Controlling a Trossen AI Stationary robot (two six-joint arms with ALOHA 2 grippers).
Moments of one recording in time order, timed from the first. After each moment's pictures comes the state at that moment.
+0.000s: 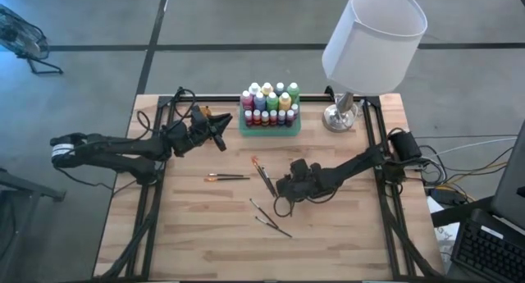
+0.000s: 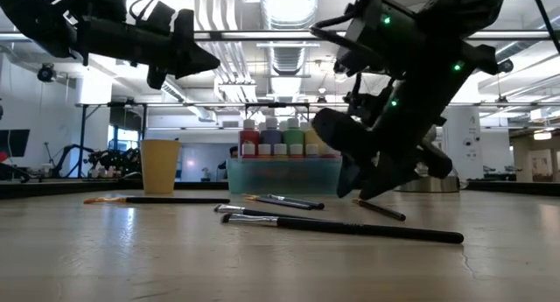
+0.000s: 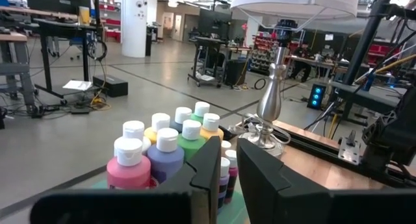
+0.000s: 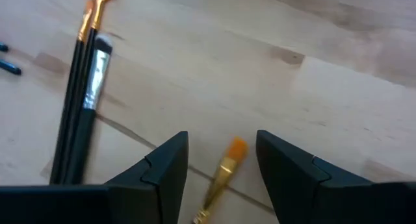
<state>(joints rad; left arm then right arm) 0.25 1.00 0.37 0.72 -0.37 -0.14 0.24 1.87 0.92 -0.23 0.62 1.30</state>
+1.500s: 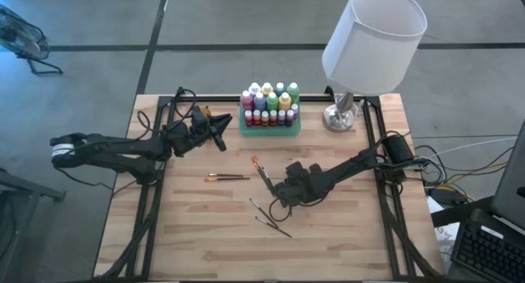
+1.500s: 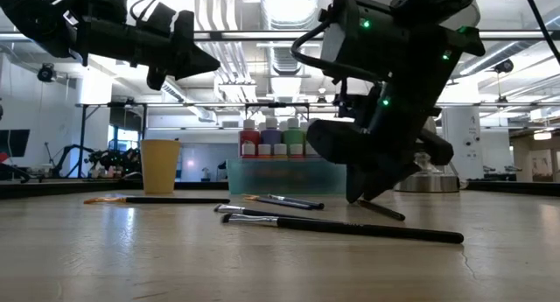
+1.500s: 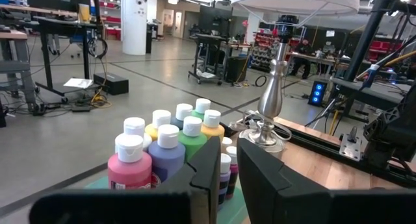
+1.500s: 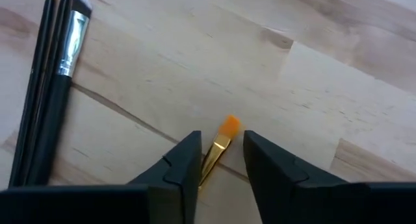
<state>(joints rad) 0.25 1.00 0.37 0.71 -0.37 -0.14 0.25 1.96 1.09 -0.54 0.61 1.32</state>
